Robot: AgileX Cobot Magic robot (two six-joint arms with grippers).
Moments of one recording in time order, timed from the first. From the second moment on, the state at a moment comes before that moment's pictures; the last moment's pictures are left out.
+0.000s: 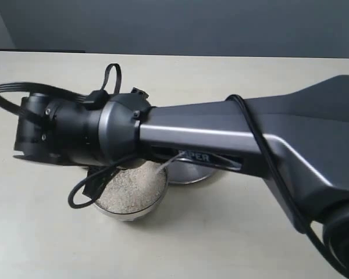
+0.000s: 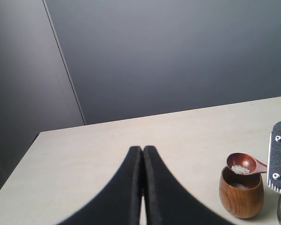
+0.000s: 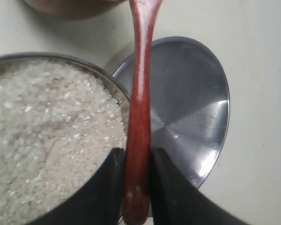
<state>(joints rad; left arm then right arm) 0.04 0.00 -0.53 0.13 0.72 0.03 1.16 2.18 -1.73 -0.67 1.22 0.31</state>
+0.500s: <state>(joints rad) 0.04 0.00 -0.53 0.13 0.72 0.03 1.15 2.18 -1.73 -0.72 1.22 0.31</state>
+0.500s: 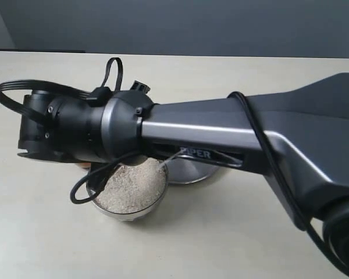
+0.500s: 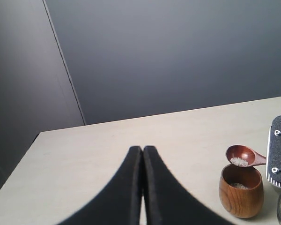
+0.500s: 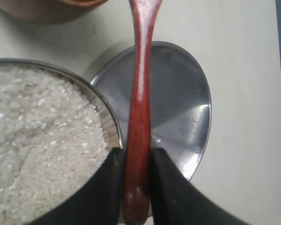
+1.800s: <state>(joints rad) 0.04 0.00 -0.53 0.13 0.72 0.03 1.16 2.10 -1.58 -0.79 1.22 0.46</state>
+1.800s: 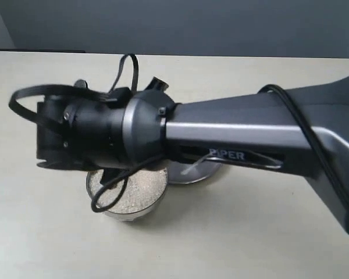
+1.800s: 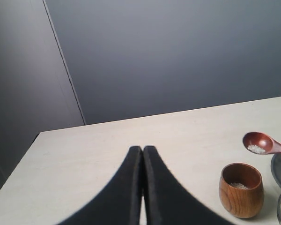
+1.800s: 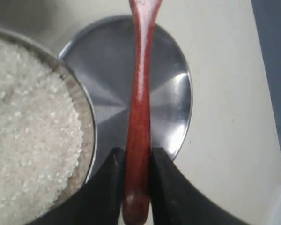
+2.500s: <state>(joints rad) 0.04 0.00 -0.53 0.13 0.72 0.03 1.19 2.09 -1.51 -0.76 1.18 0.51</state>
